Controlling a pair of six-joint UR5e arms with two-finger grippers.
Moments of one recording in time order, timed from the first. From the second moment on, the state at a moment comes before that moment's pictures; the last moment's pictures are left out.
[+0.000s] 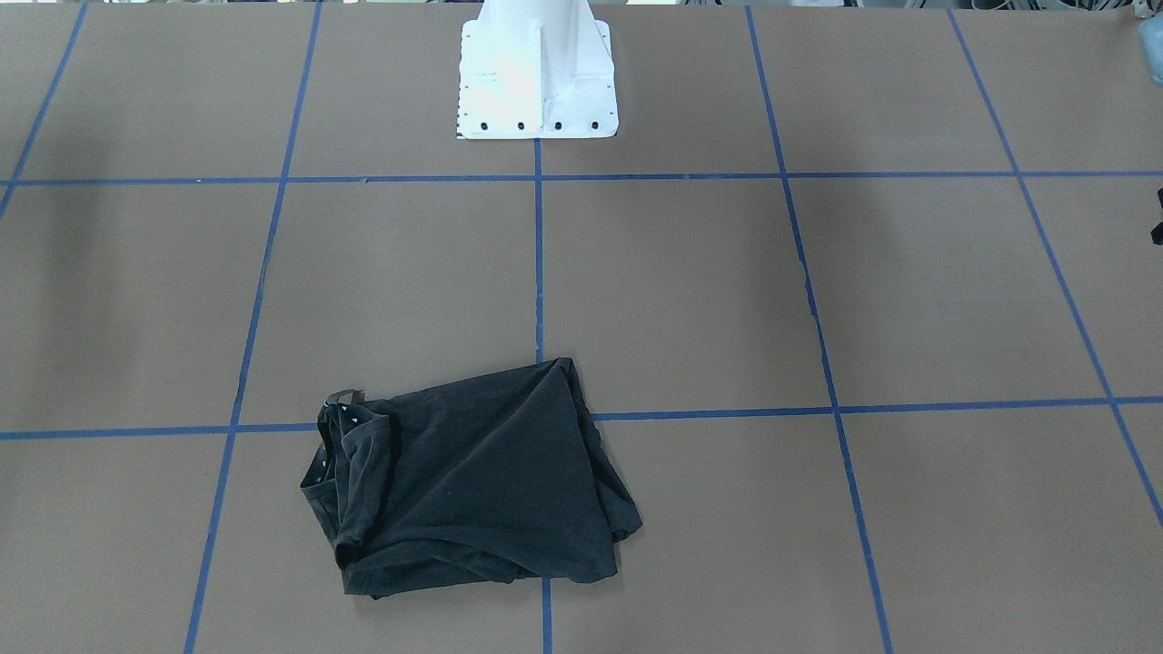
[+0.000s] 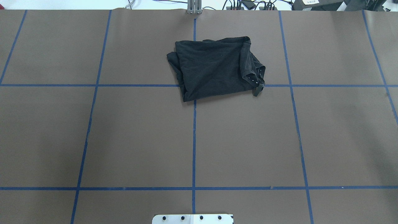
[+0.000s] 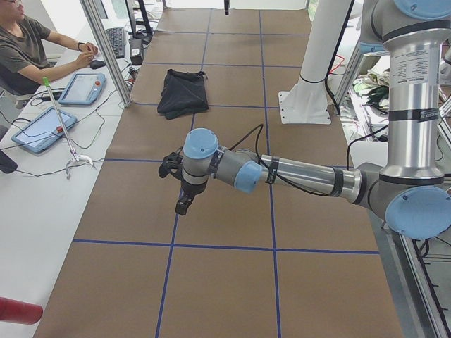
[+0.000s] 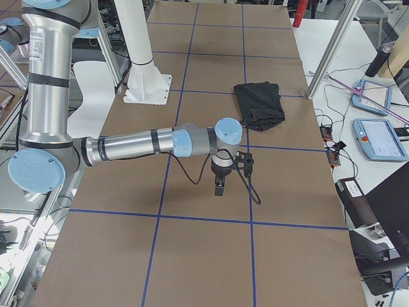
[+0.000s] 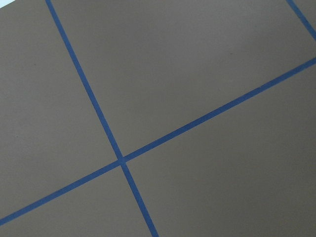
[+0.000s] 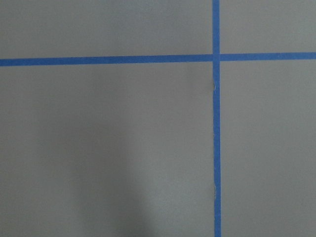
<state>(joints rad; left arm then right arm) -1.46 -1.51 -1.83 -1.78 -2.31 0.02 1.39 -1.68 1.86 -1.63 2.30 0.25</state>
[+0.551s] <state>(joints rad) -1.46 -1.52 -1.89 -1.74 -2.31 0.01 1.39 -1.67 1.87 -1.61 2.30 0.26</state>
